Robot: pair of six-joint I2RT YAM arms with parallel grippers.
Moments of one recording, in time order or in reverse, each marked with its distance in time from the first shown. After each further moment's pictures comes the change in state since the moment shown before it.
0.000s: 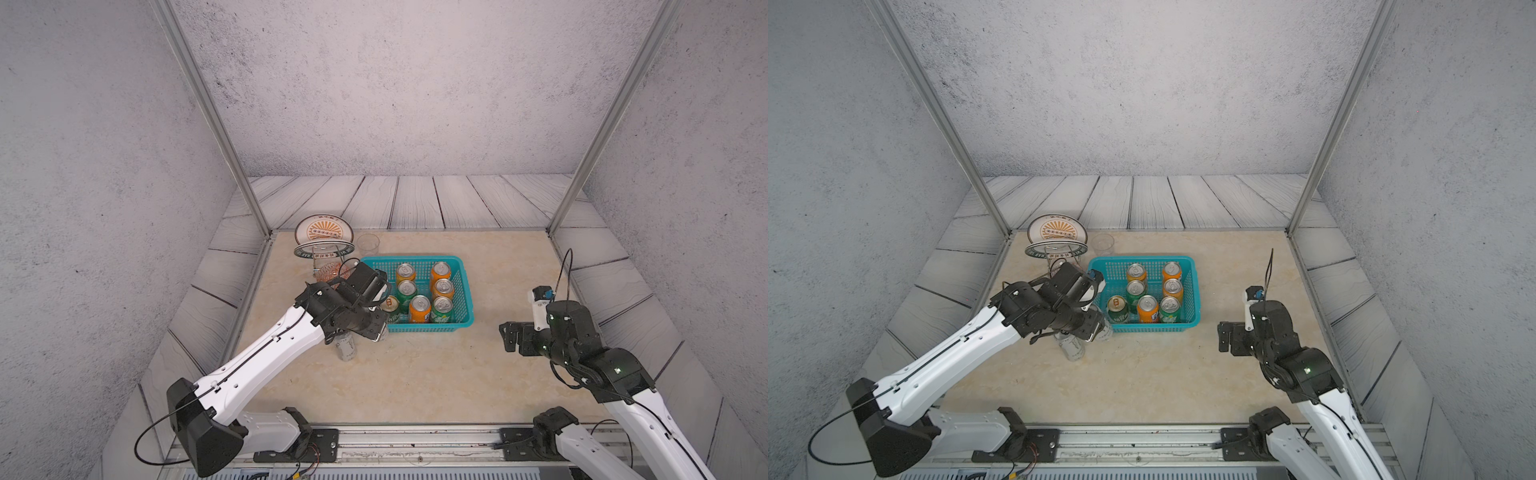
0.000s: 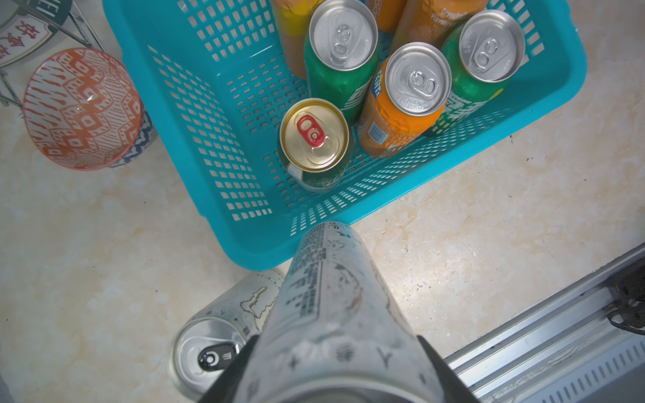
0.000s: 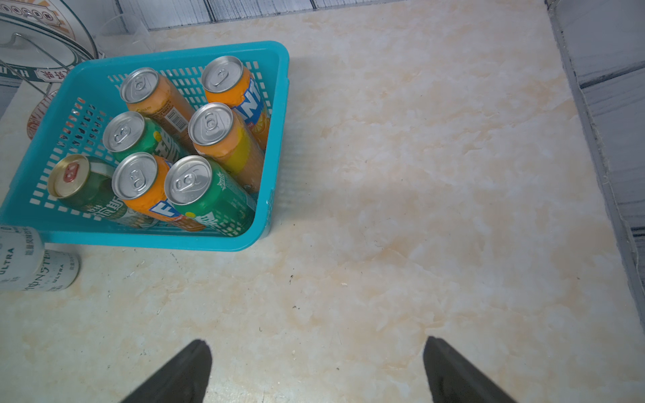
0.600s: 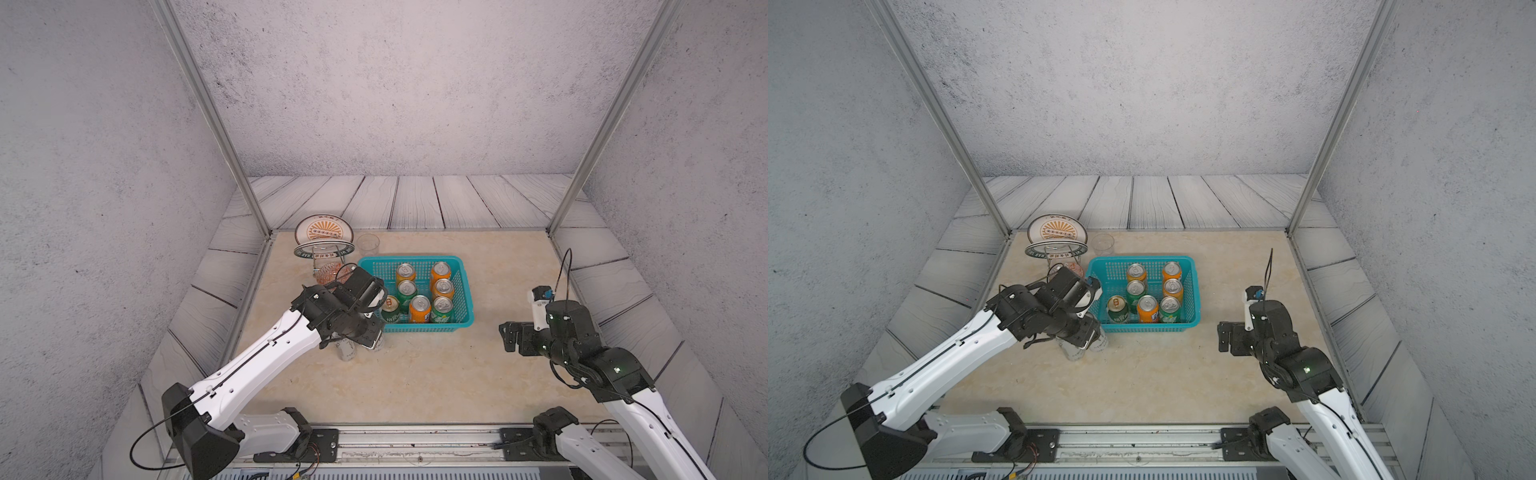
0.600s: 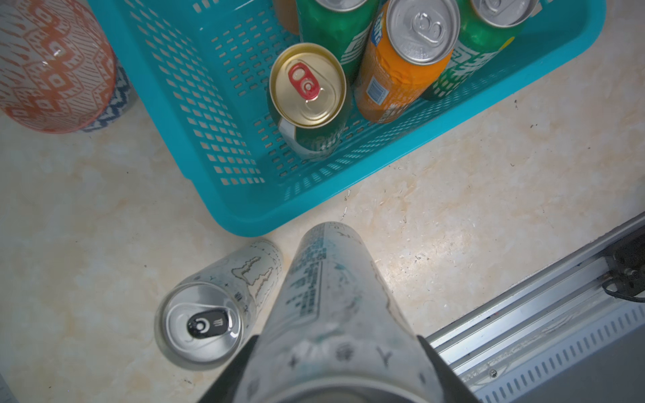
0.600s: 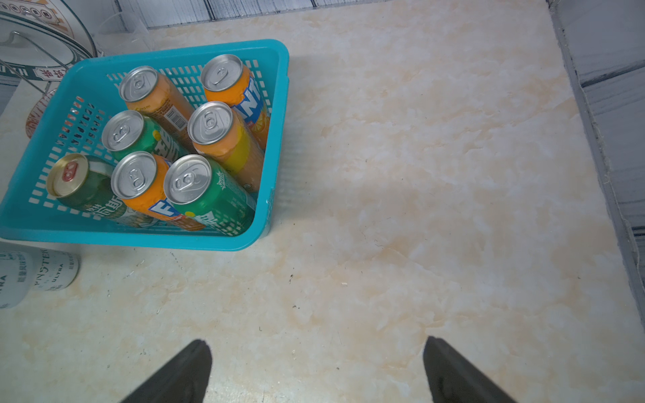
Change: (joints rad) left arm 0.000 -0.018 -0.034 -0.043 0.034 -0.003; right arm 0.000 0.002 0.000 0.000 -0.001 0.000
